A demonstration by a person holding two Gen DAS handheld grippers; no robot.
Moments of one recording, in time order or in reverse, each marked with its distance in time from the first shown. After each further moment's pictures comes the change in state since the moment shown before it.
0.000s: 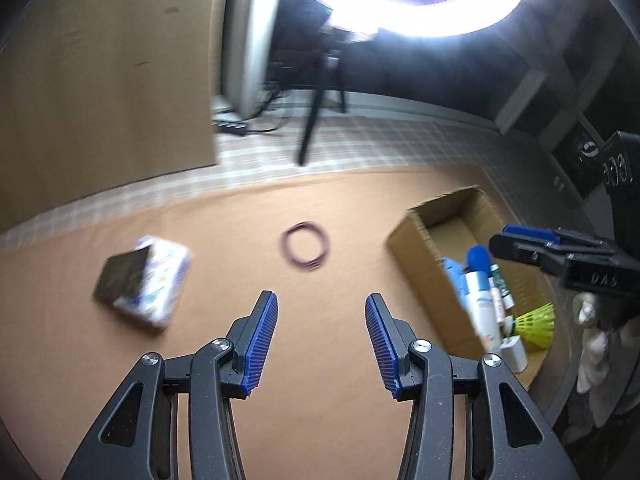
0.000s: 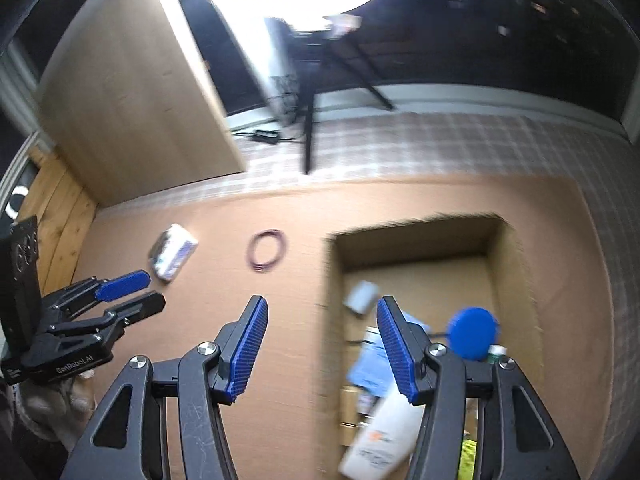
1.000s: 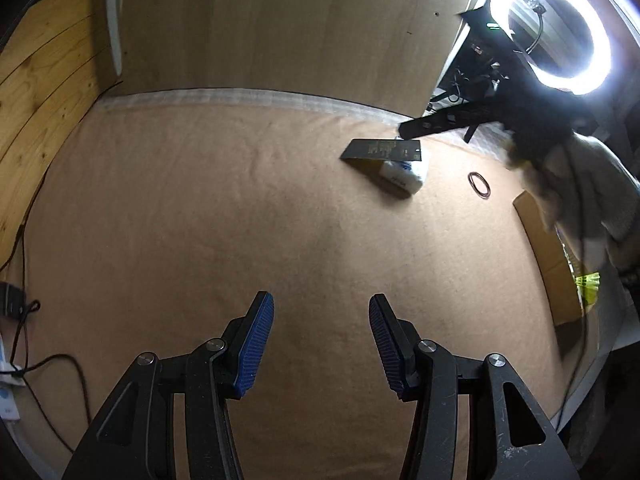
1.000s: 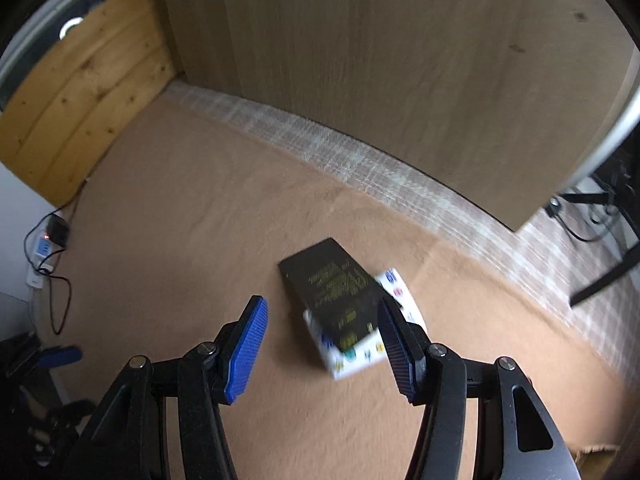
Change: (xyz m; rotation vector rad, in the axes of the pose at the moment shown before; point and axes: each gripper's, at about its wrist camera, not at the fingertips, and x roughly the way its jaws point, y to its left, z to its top) left arm -0.129 0.203 -0.160 -0.250 -0.014 0.155; right arm 0.176 0.273 0.056 -0.514 0.241 0.075
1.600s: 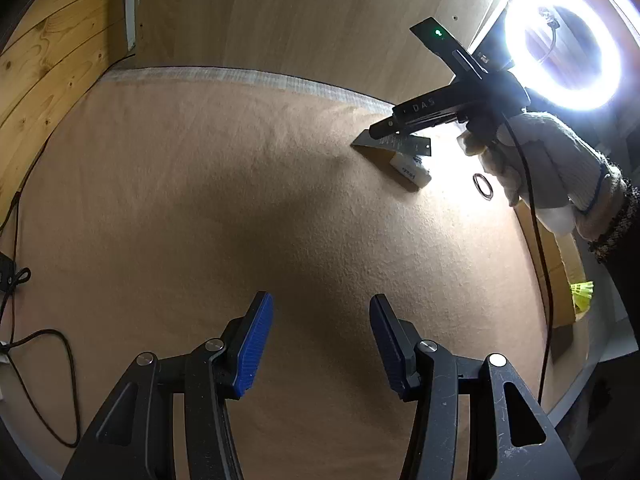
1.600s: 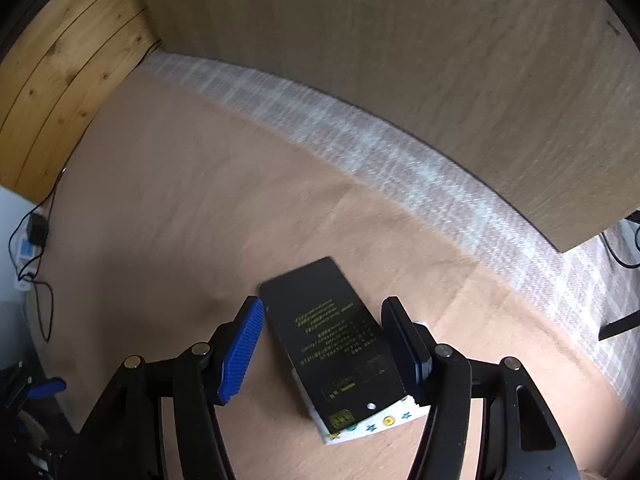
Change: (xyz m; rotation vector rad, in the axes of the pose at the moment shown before) left arm 0.001 0.014 -0.011 -0.064 0.018 -0.034; right arm 0.055 -0.002 0.031 -0.017 0.142 0.030
